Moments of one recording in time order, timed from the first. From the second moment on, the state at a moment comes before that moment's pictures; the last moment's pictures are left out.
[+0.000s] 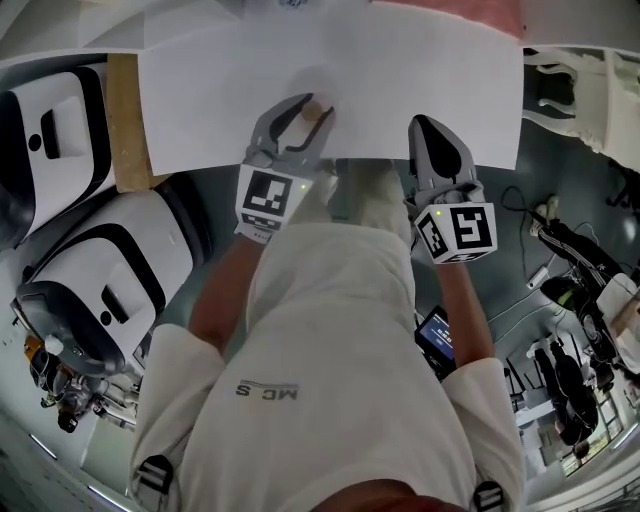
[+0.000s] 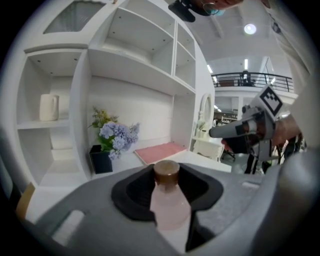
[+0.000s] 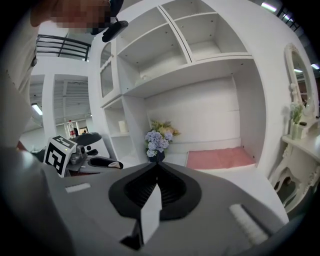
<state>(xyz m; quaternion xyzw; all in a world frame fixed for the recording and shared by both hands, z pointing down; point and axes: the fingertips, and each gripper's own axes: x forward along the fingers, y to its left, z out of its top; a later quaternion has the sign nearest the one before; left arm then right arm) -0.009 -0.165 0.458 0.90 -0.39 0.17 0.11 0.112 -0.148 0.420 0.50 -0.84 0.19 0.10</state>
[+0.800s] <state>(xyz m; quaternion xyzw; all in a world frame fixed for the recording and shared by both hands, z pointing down) -0.036 -0.180 0.574 0.88 -0.41 0.21 0.14 0.071 -0.149 0.512 0.44 -0.86 0.20 0.18</state>
